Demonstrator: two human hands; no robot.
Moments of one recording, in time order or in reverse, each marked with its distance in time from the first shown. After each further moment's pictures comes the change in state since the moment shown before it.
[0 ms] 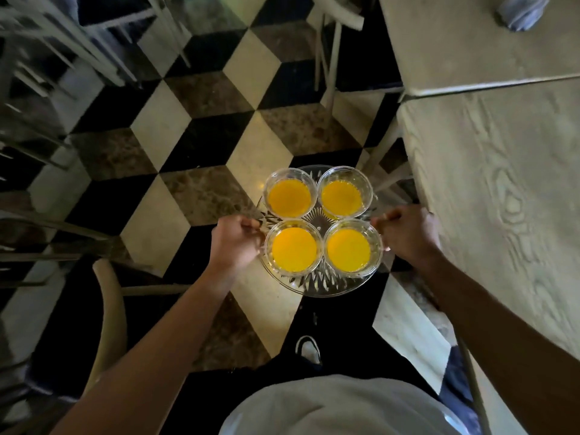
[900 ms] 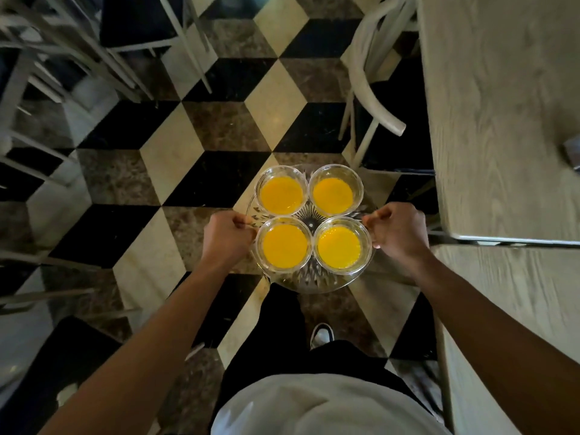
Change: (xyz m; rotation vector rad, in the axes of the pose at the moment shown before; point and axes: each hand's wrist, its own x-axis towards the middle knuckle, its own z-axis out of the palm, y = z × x) left_hand 0.256 0.174 -0.036 0.032 0.135 -0.031; right_hand 0.281 -0.208 -0.009 -0.048 -0.102 -0.131
